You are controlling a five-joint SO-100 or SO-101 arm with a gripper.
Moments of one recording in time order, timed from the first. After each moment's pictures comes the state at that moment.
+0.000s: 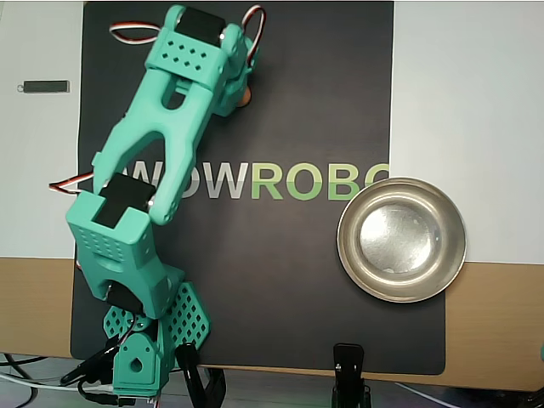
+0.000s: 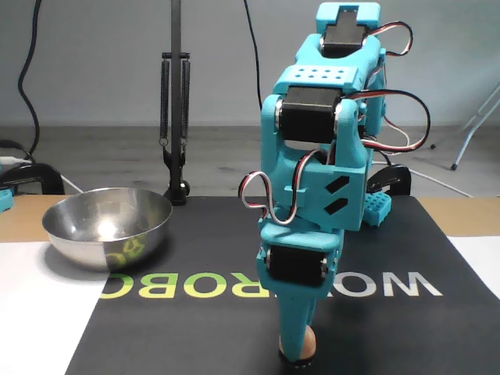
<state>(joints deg) 17.9 53.9 66.3 76.7 -4.7</state>
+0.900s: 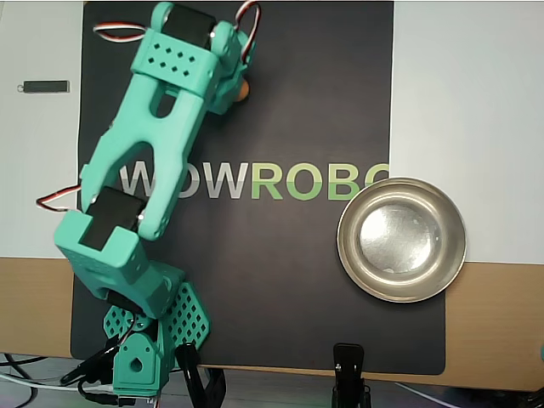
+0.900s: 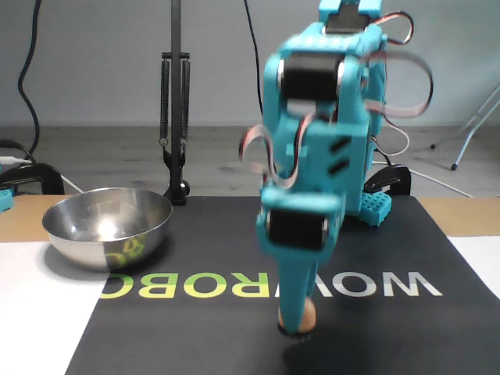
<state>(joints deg) 17.9 63.0 66.4 81.8 -4.3</state>
